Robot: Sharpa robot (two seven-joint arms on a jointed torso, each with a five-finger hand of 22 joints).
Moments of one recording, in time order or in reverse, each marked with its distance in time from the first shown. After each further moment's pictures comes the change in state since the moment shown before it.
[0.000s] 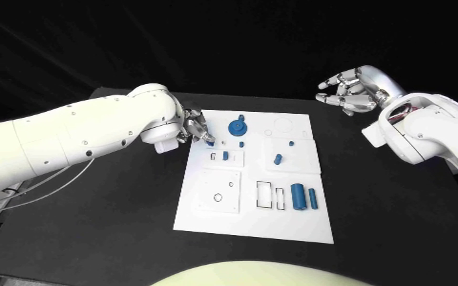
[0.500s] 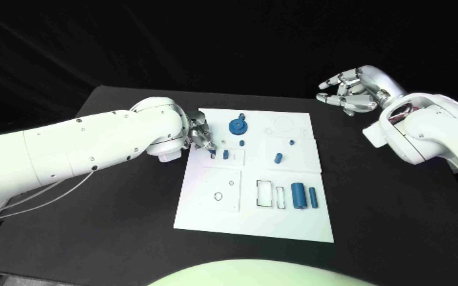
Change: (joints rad) left arm -0.050 0.004 -0.004 0.031 -0.132 -0.028 0.003; left_hand -0.018 -0.009 0.023 -0.014 -0.005 0.004 -0.004 0.006 0.000 0.016 -0.002 0.021 0.029 0.003 -0.003 0.000 0.000 0.000 0.004 -0.004 0.004 0.006; right arm -0.003 0.001 0.000 0.000 0.000 0.002 0.000; right_hand 0.000 0.000 0.001 0.001 0.009 -0.002 -0.001 0.000 0.000 0.000 0.000 0.000 -0.001 0.000 0.000 0.000 0.000 0.000 0.000 0.000 0.000 0.000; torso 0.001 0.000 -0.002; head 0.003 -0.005
